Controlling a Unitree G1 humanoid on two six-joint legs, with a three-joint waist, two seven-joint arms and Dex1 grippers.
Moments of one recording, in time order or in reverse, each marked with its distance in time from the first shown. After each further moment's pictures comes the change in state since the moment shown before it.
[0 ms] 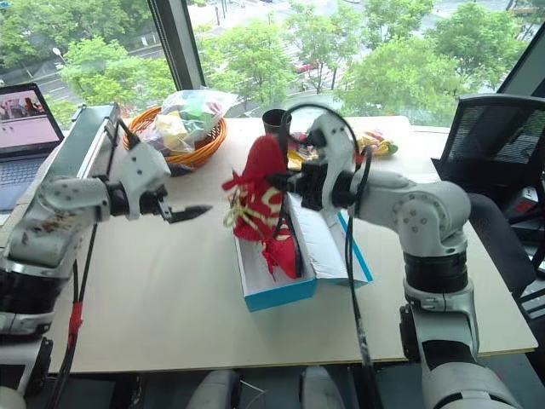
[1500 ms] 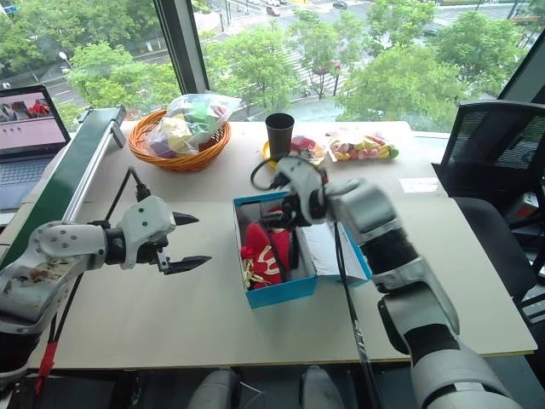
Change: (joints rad) left arm 0.195 0.092 0.025 -0.254 -0.015 0.168 0.019; right arm -0.210 0.010 0.213 0.292 -0.552 -0.103 0.469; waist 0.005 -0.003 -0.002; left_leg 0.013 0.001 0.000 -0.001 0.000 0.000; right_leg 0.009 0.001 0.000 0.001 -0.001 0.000
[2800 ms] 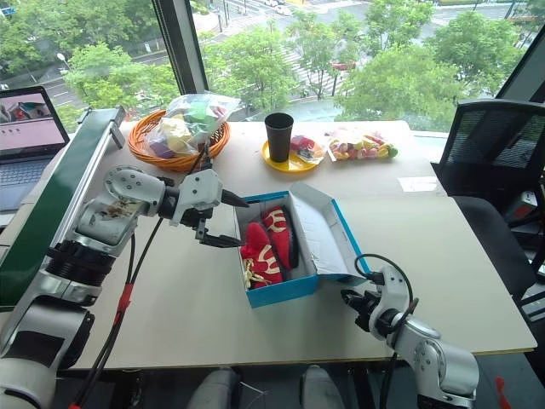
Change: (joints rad) left arm -0.479 -0.224 -0.236 0.599 0.157 -0.375 -0.376; right arm 0.971 0.258 -0.598 -0.271 0.177 -0.182 -0.390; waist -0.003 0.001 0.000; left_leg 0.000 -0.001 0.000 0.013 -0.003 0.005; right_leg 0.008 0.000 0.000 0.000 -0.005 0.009
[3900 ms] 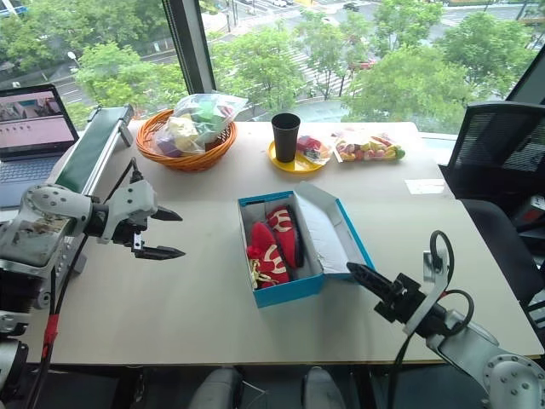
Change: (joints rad) left arm 0.223 0.271 0.154 -0.099 -0.020 0.152 -0.007; right arm 0.247 -0.396 -0.051 -0.298 0.880 0.175 0.052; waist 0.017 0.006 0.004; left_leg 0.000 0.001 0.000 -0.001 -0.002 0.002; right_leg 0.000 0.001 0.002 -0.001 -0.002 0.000
